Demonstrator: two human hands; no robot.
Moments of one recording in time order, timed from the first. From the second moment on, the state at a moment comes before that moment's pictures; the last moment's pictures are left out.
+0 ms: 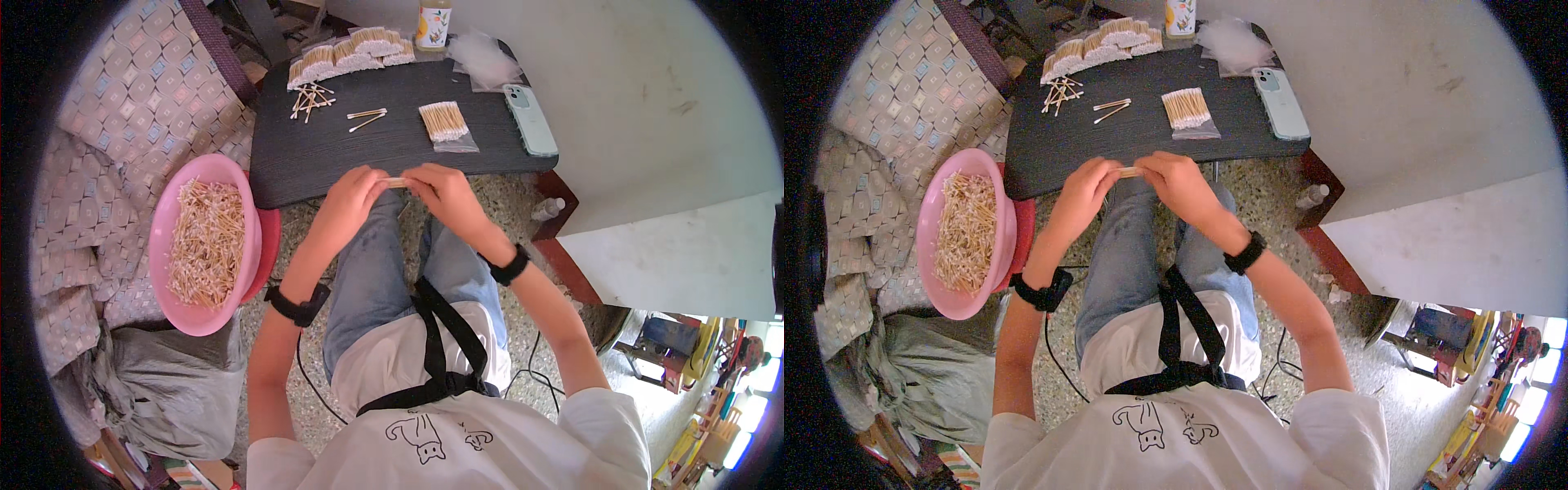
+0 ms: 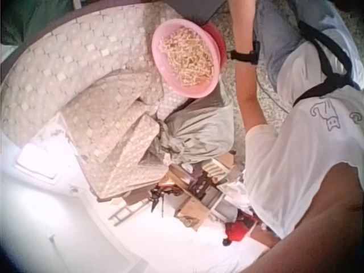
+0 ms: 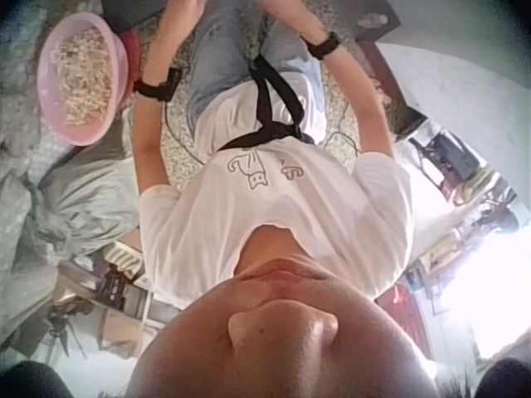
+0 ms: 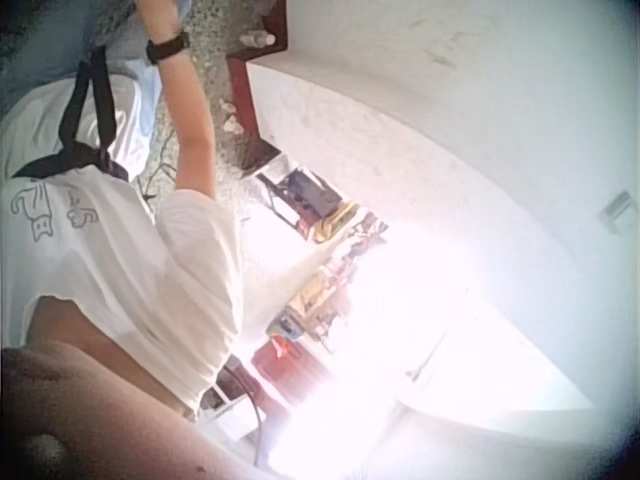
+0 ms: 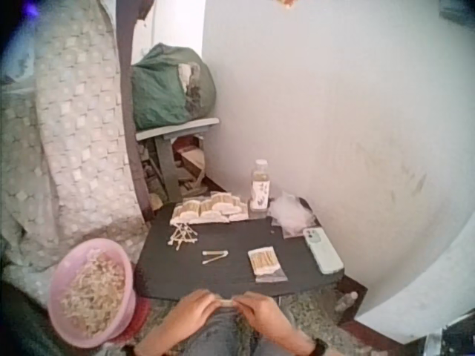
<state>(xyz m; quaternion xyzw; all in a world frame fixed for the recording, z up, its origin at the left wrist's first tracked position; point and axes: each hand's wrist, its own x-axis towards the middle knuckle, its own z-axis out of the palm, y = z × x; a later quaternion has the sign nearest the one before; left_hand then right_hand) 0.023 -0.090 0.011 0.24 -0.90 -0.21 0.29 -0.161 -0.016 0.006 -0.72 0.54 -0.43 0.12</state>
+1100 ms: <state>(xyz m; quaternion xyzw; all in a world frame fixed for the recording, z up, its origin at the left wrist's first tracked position) -0.090 -0.090 -0.012 0.30 -0.87 -0.12 0.38 -0.215 0.012 -0.020 -0.43 0.73 -0.47 0.24</state>
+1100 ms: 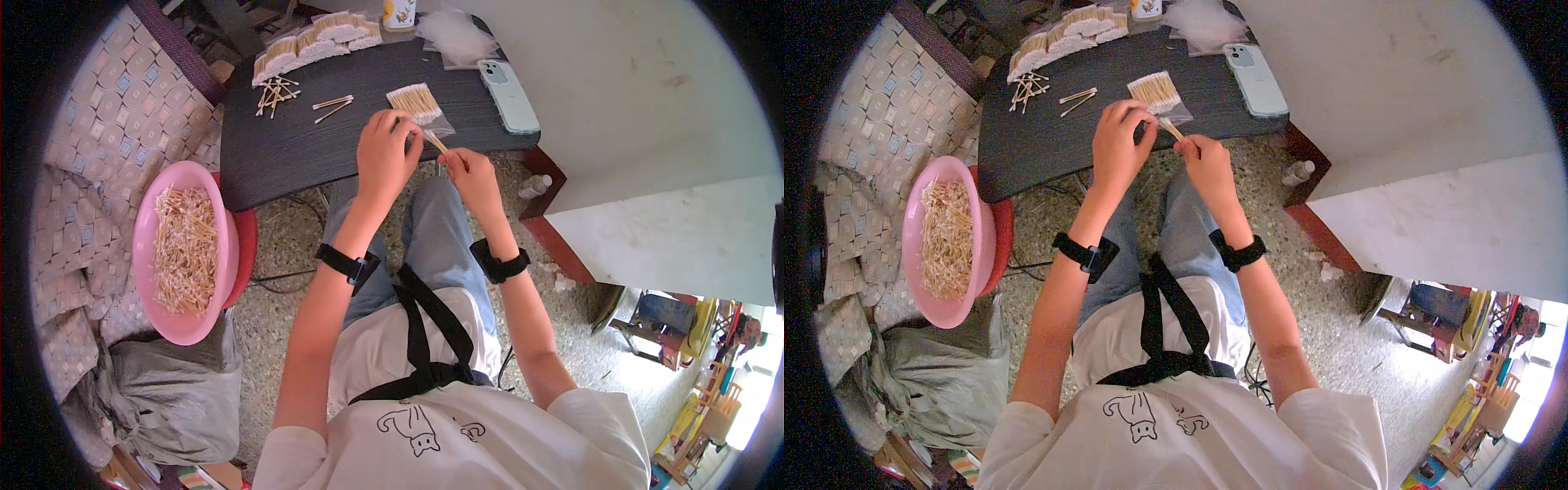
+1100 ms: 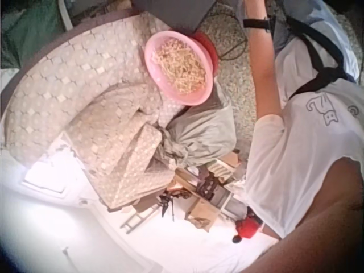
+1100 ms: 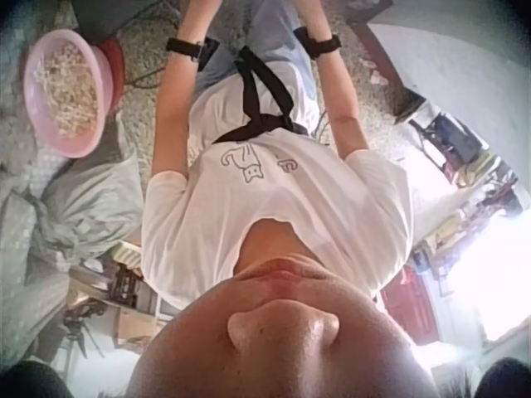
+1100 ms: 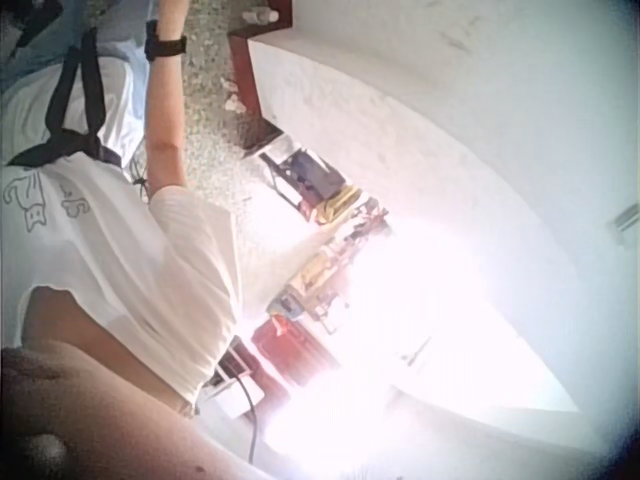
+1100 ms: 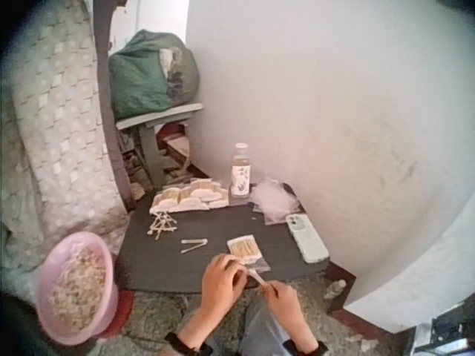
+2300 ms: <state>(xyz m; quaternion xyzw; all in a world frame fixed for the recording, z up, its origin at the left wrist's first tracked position) -0.092 -0.081 -0.027 0.18 -0.88 -0.27 0.35 -0.215 -0.023 -0.019 -0.56 0.72 -0.41 0.04</state>
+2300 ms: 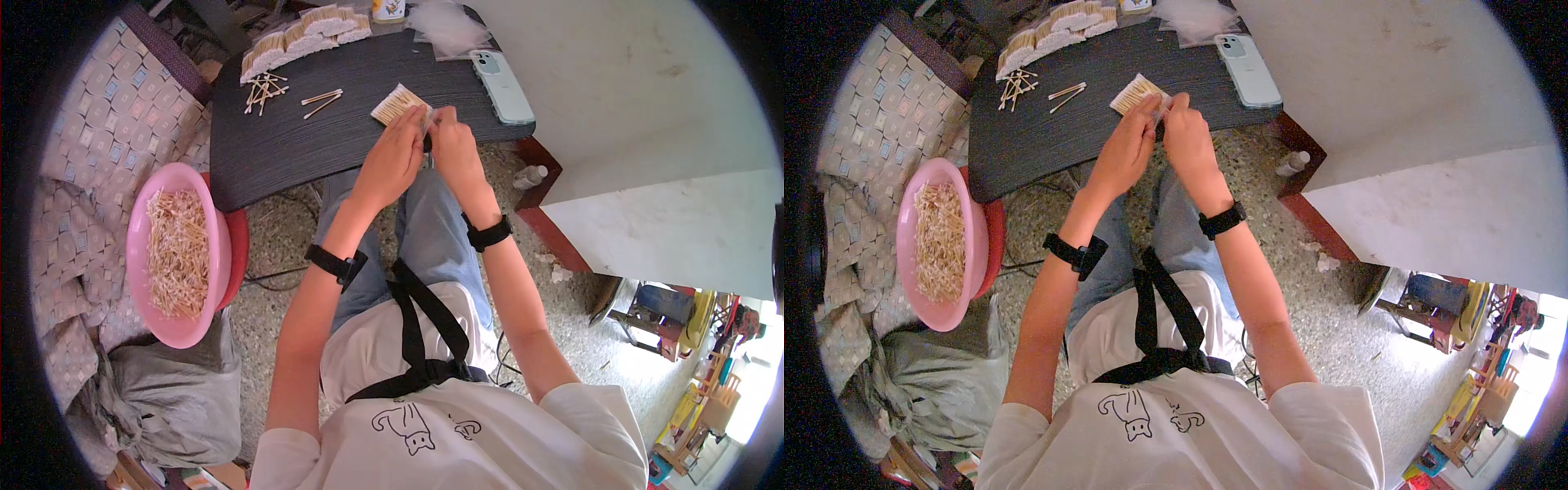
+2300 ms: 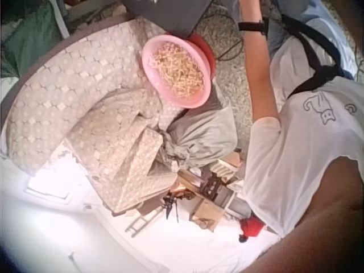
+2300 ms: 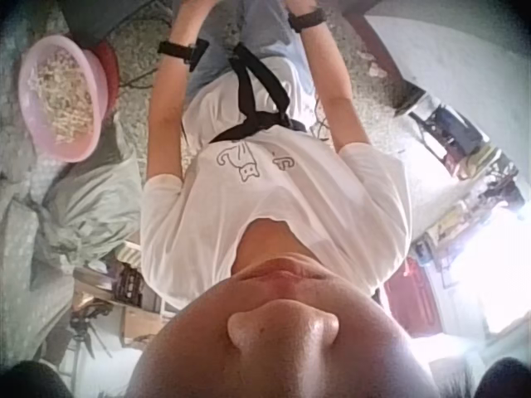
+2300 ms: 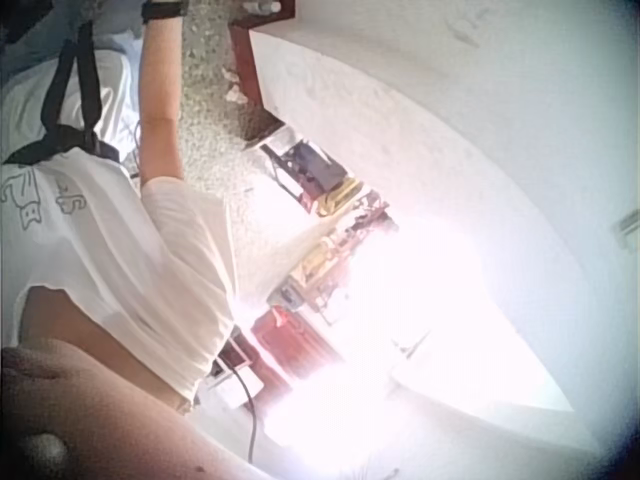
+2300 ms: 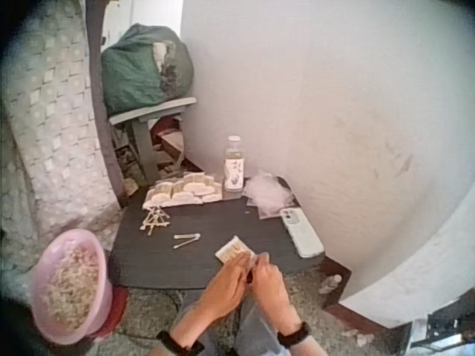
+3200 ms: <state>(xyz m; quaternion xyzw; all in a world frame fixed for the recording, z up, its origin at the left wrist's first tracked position) -0.082 -0.100 -0.021 0.22 -0.84 -0.37 0.32 -0.255 -0.036 -0.016 -0.57 0.62 -0.49 0.22</state>
